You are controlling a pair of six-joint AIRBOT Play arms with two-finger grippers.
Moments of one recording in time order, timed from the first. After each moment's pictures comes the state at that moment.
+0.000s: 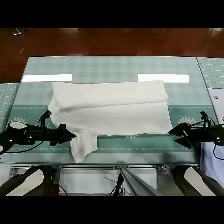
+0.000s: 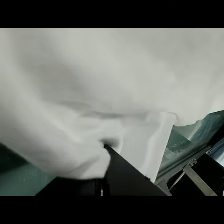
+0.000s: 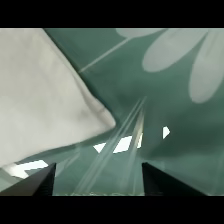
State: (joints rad) left arm 0.29 -1.13 0.30 0.70 -1.11 -1.16; right arm -0.59 -1.01 0.40 -0.99 1.24 1.39
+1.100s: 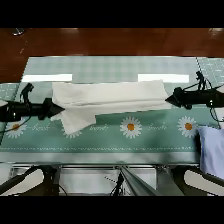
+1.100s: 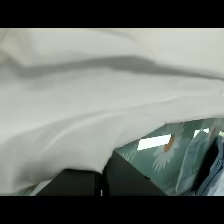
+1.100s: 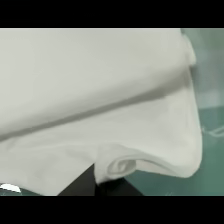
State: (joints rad) left arm 0.34 -1.19 0.70 0.64 -1.15 -1.16; right arm -0.29 -1.30 0.90 -0.80 1.07 1.32
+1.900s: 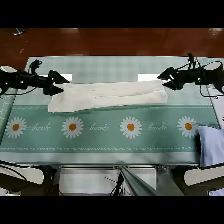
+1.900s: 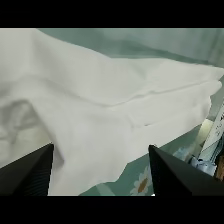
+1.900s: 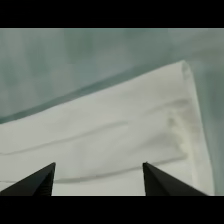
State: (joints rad) left arm 0.29 -1.71 1.32 0.67 -1.26 -1.33; right arm -0.23 -1.69 1.33 -0.75 1.03 1.36
